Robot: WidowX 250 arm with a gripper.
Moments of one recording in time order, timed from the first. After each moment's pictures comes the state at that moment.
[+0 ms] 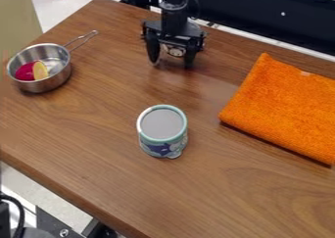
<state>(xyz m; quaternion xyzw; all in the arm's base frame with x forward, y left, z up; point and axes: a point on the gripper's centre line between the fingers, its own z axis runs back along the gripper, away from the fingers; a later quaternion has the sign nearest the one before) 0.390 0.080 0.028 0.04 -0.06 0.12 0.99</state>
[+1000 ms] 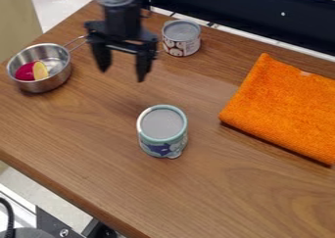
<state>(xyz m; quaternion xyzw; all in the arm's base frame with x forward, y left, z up) 0.275 0.101 0.077 0.04 -0.05 0.10 0.99</state>
